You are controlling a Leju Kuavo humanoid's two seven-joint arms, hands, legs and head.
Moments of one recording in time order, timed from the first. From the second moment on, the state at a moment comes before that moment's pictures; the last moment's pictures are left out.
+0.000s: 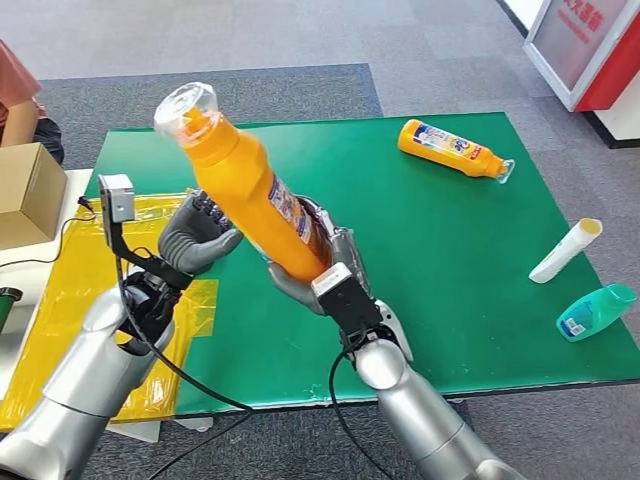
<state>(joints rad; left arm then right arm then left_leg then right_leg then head) -0.51 0.07 -0.45 -1.32 0.64 -0.27 -0.04 -0.38 0.12 0.56 -1.21 0.27 -0.26 -0.44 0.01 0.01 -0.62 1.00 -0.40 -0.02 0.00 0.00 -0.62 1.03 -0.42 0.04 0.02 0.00</state>
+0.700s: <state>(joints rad) -0.50 0.09 -0.56 -1.36 0.62 -0.25 -0.06 -0.40 0.12 0.58 -1.13 0.28 -0.27 -0.45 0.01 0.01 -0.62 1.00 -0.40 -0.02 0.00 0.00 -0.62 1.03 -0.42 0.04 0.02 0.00</state>
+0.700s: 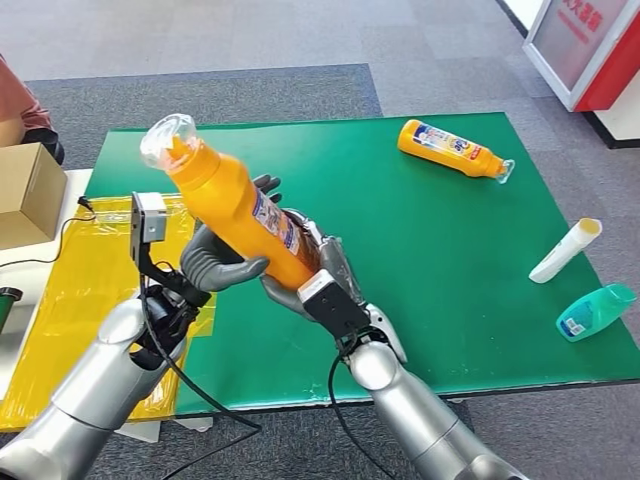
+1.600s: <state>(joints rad) -0.51 0.08 -0.55 -1.38 0.58 -0.20 -0.08 -0.40 0.13 0.60 -1.10 0.28 -0.26 -0.46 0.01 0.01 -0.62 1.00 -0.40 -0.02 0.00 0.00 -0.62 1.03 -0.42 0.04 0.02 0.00</state>
